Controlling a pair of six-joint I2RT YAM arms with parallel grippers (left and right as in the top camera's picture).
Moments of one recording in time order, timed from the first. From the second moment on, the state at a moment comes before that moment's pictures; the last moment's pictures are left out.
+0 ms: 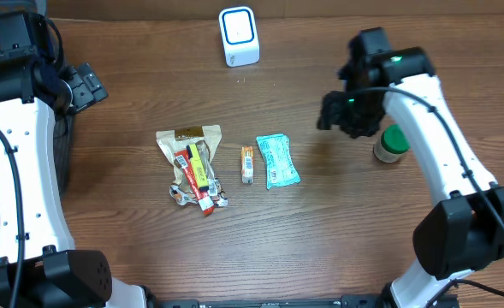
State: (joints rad) left arm 0.22 1.68 1.82 -1.26 -0.15 -0.36; right arm 0.24 1.84 1.69 -1.26 -0.21 0.30
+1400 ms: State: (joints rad) left arm 0.22 1.68 1.82 -1.26 -0.15 -0.36; right arm 0.47 1.85 1.09 -0.48 -0.06 0.61
